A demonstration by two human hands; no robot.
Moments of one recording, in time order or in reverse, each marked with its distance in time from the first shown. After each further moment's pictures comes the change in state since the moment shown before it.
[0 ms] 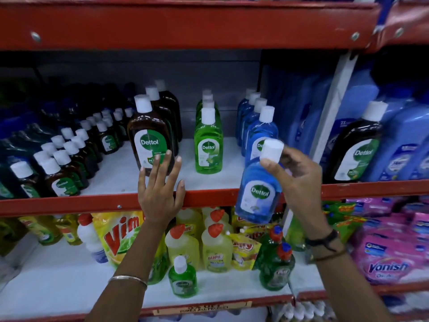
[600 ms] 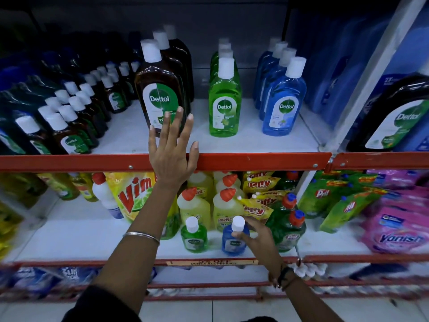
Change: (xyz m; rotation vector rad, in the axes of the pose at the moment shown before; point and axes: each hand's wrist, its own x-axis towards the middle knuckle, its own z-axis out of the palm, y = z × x) left_hand -0.002 -0.002 0.005 -0.010 0.018 0.004; right_hand -0.196 0.143 0.045 -0.144 -0.532 0.612
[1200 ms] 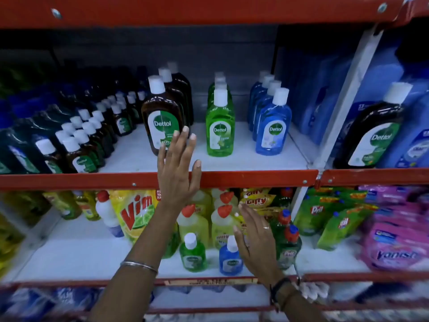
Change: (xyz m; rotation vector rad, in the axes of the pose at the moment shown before) left_hand 0.013 0.025 -0.036 -0.315 -0.005 0.038; right_hand -0.006 -0.059 -0.006 -0.455 0.364 -0.487
